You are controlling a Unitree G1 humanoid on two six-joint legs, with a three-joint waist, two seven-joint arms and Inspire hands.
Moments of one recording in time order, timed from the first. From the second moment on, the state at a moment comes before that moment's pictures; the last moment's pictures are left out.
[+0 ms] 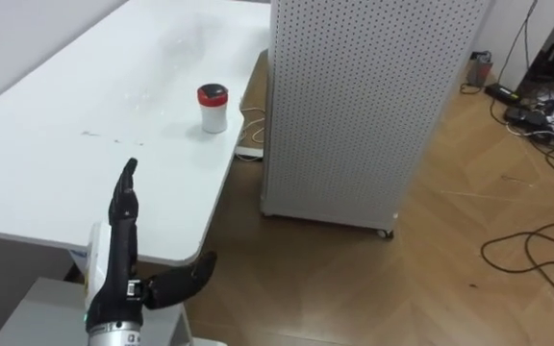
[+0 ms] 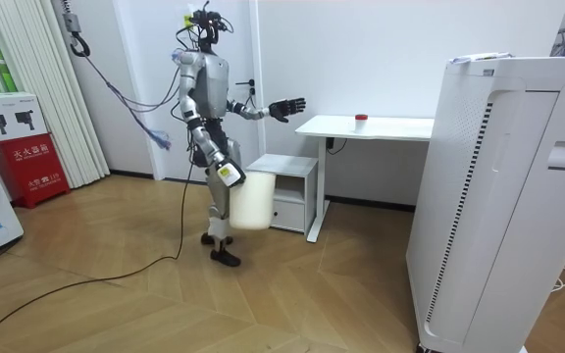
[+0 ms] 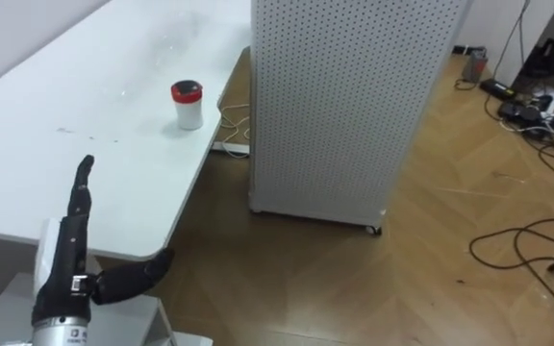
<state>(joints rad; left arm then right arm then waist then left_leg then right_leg) 0.05 0.26 -0.15 0.28 0.26 -0.40 0.54 0.08 -0.27 0.24 0.99 0.23 -0.20 0.13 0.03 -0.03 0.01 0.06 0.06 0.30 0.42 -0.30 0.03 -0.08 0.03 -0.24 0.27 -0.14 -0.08</state>
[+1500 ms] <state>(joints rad) 0.09 0.26 -0.12 0.15 0.23 -0.42 0.57 0.10 -0.30 0.26 0.89 0.15 -0.15 0.12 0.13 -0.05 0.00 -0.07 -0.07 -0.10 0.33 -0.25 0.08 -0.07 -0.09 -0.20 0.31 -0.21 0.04</state>
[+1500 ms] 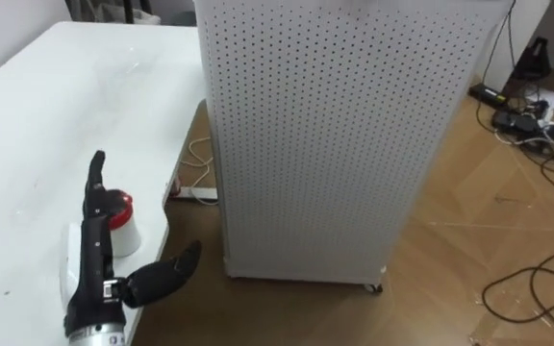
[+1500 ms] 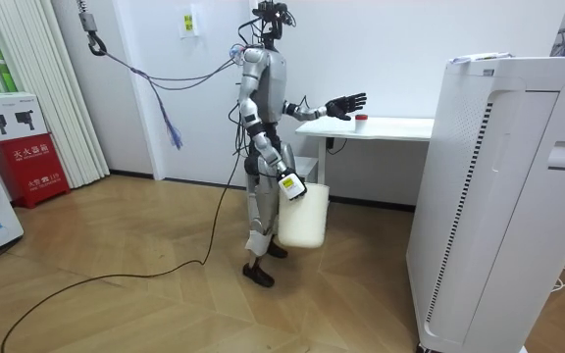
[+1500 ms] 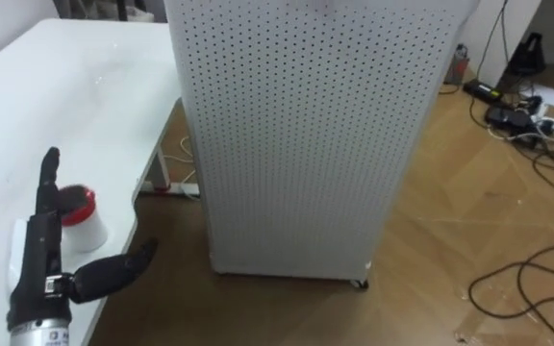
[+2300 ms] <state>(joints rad) 0.11 0.28 -0.12 0.14 0.28 -0.42 0.59 0.10 -0.30 0.33 0.90 0.15 -0.15 0.18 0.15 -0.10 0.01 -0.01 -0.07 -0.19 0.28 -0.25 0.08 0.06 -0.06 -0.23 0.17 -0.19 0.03</state>
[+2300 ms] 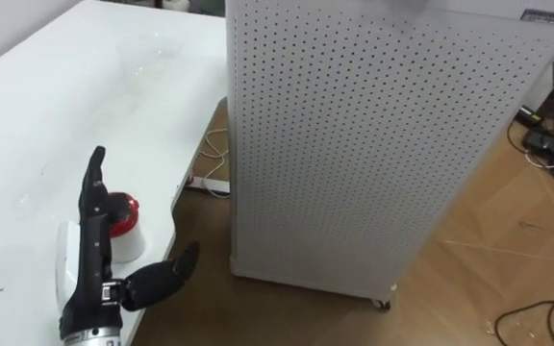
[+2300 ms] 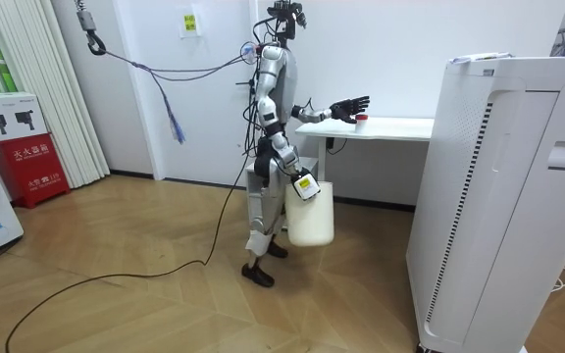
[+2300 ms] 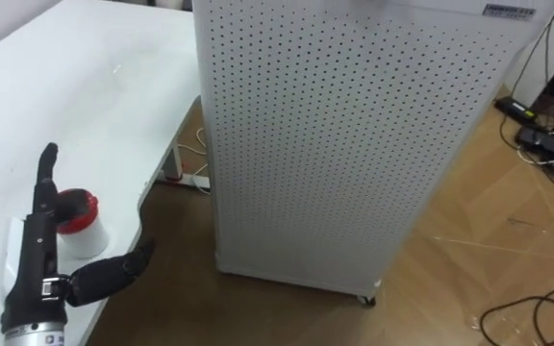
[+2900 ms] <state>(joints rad) 0.14 0.29 -0.09 0.08 0.28 -0.41 0.65 0.09 -0.29 0.34 0.93 0.15 -0.15 0.12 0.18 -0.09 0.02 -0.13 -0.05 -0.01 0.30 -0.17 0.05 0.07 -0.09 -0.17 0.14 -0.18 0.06</state>
